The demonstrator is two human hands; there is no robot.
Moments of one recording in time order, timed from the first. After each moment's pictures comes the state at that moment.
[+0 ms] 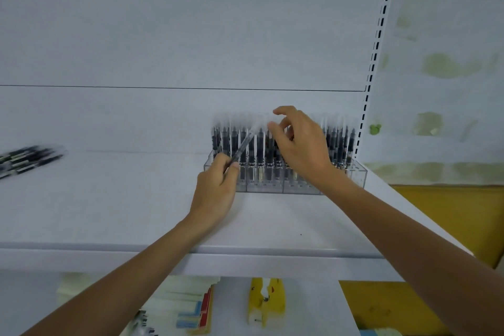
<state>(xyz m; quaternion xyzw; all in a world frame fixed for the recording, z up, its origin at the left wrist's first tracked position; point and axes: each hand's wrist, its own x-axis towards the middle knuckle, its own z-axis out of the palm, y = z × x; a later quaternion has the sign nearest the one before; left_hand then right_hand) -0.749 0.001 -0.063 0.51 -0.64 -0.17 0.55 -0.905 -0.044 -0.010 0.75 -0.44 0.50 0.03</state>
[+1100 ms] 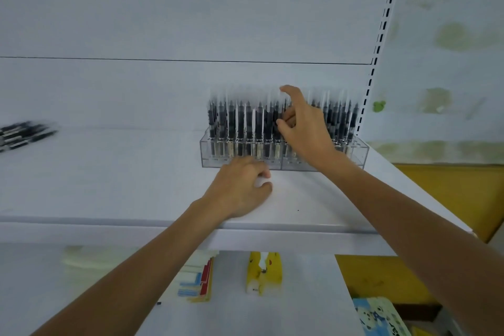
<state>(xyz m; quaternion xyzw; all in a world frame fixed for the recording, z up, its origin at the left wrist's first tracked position) -0.769 -0.006 -0.083 0.52 -0.82 -0.04 0.25 -0.919 -0.064 -0.034 0.77 -0.44 0.47 0.01</state>
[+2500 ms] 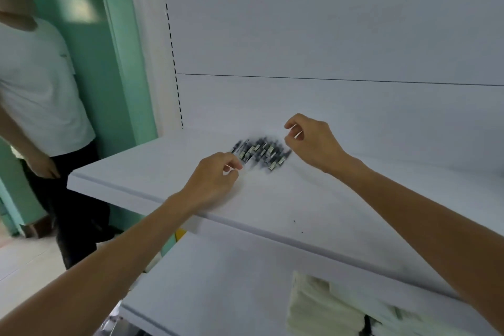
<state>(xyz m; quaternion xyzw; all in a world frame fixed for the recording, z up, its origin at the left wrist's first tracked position) -0.217 0.026 -0.069 0.68 -0.64 -0.04 0.35 -0.404 -0.070 -0.019 0.84 -0.38 0.37 -0.14</state>
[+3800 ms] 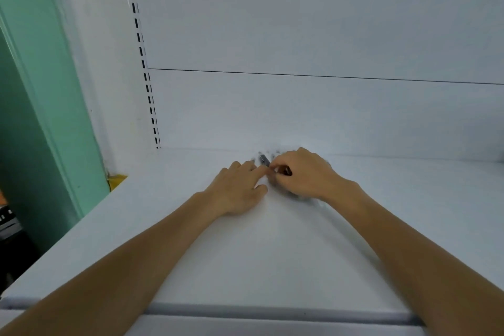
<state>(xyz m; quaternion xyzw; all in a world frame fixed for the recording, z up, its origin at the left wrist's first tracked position) -0.085 -0.090 -0.069 0.55 -0.83 -0.05 0.10 -0.243 -0.110 -0.049 0.84 -0.53 0.14 0.00</state>
